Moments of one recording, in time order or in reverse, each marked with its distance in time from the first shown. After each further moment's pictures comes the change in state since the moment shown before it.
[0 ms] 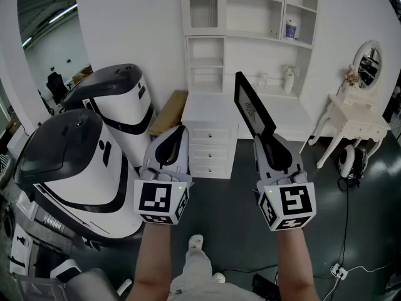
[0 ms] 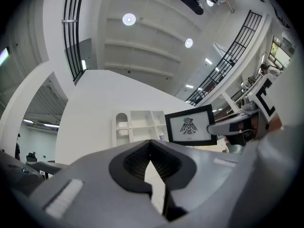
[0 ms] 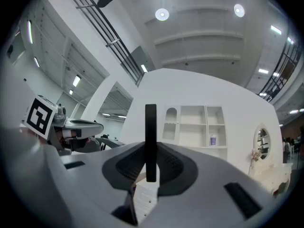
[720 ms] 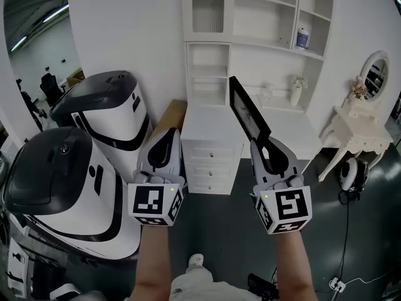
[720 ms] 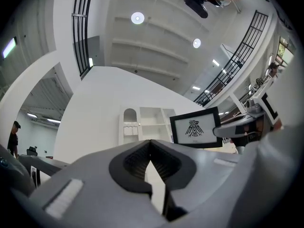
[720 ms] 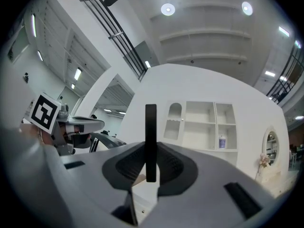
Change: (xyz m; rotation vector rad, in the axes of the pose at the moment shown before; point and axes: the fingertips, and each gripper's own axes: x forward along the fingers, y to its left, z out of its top) left arm 0.116 0.102 -0.062 -0.048 -0.019 0.053; right arm 0.155 -0.017 -0.036 -0.049 0.014 0.025
